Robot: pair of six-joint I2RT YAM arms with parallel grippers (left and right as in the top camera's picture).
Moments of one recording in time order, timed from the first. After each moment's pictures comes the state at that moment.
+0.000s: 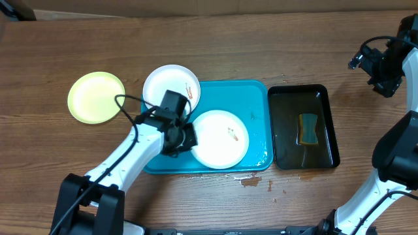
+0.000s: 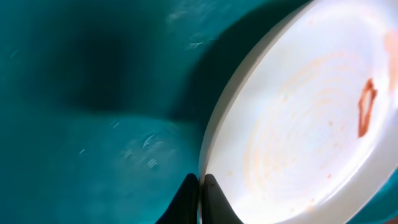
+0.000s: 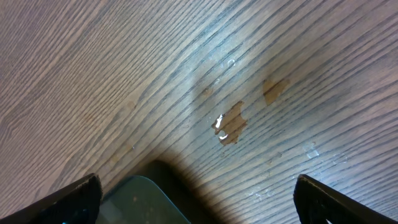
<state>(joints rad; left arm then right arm) -0.37 1.58 0.92 -0.66 0.19 -0.59 -0.36 2.08 1.86 -1.12 -0.15 0.37</state>
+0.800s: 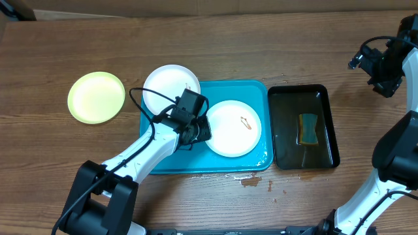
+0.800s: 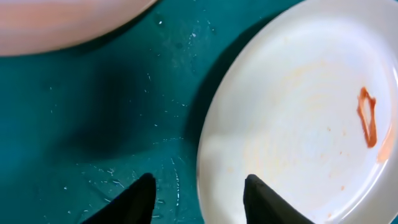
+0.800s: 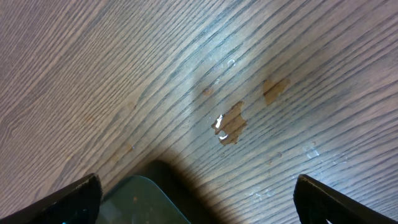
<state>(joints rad) -0.46 1.65 0.93 -0.47 0.09 -0.65 -0.36 2.08 1.86 -1.12 -0.15 0.37</state>
